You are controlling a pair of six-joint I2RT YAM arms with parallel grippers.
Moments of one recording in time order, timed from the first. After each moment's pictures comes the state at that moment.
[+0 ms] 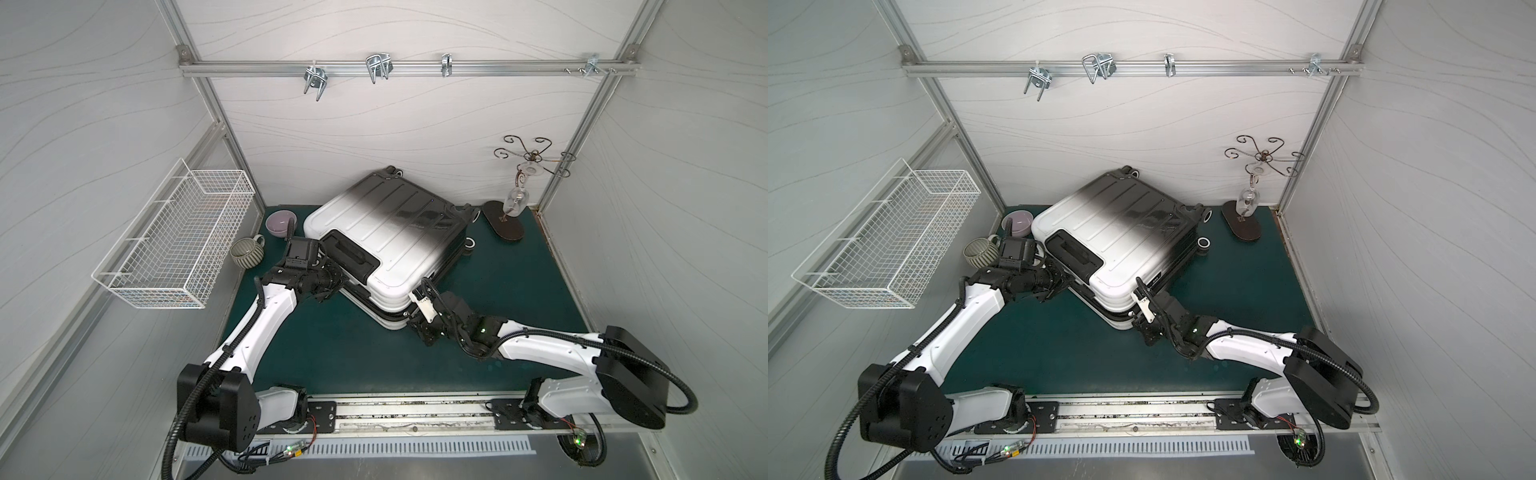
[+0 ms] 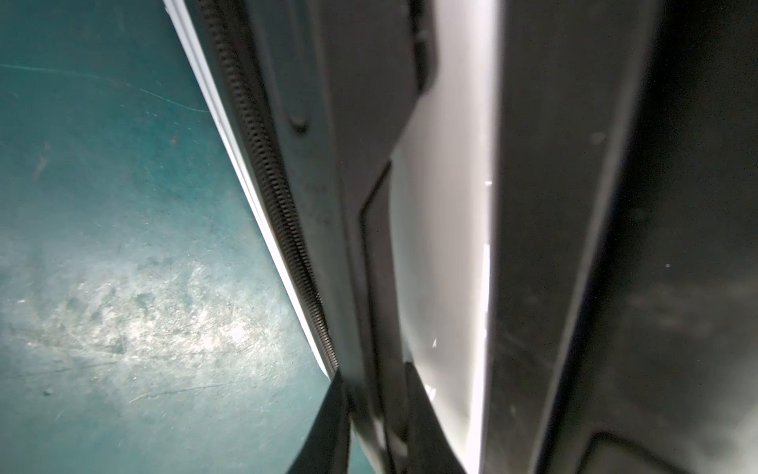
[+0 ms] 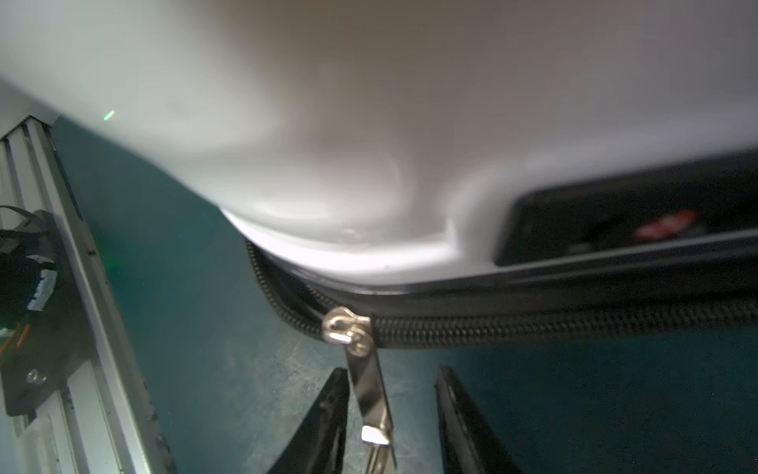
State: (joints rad) left arm -0.15 1.25 0.99 -0.69 0.37 -0.94; right arm 1.01 1.33 0.63 0.03 -0.03 0.27
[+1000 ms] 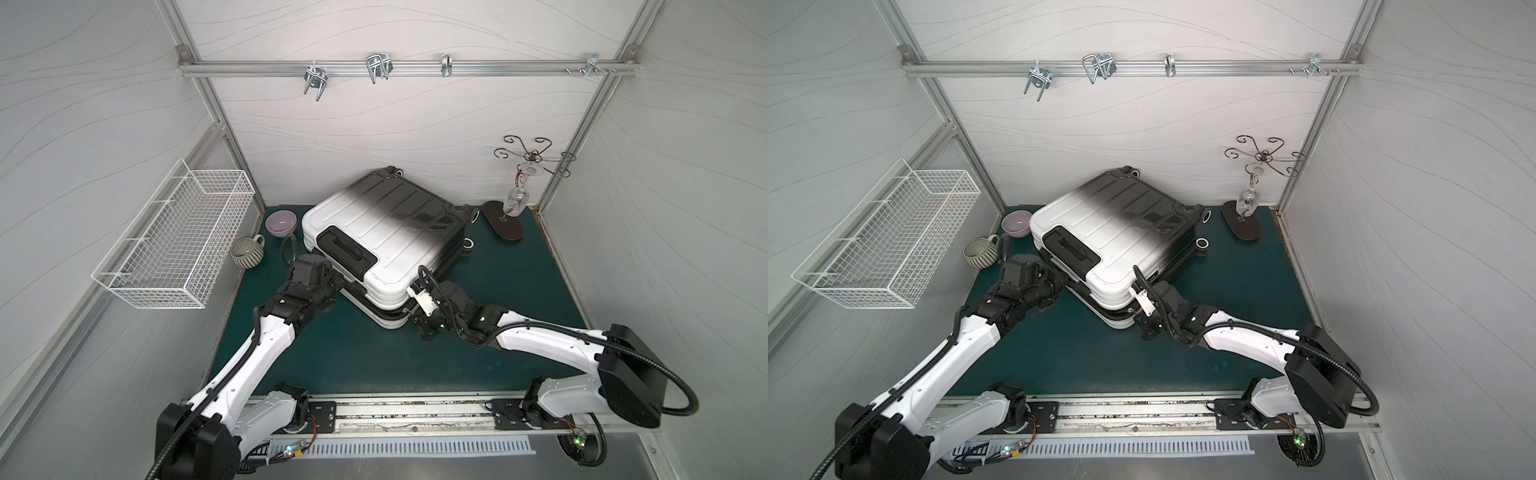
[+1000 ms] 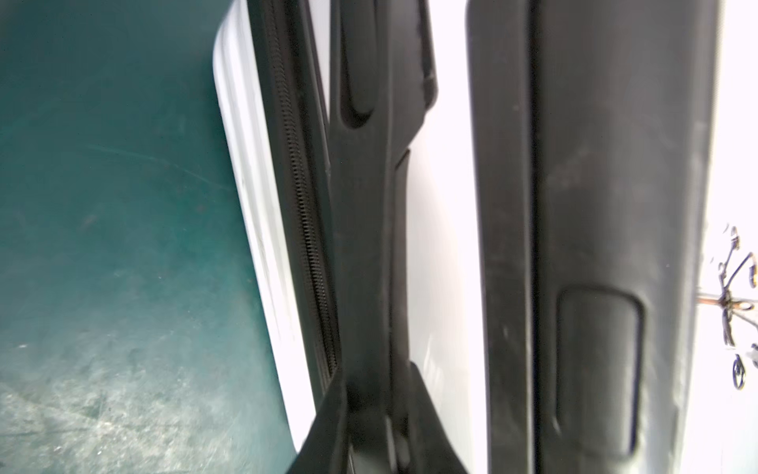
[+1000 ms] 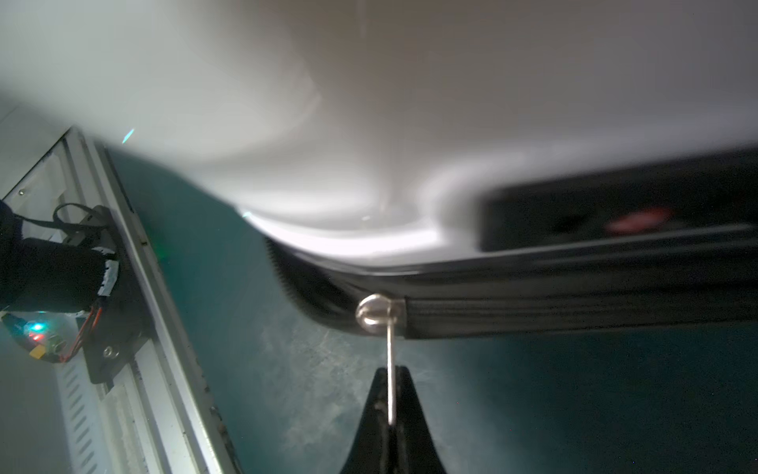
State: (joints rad) left arm -0.33 1.00 0.76 -0.43 -0.04 -1.14; right arm 0.91 1.36 0.76 -0.14 -0.18 0.23
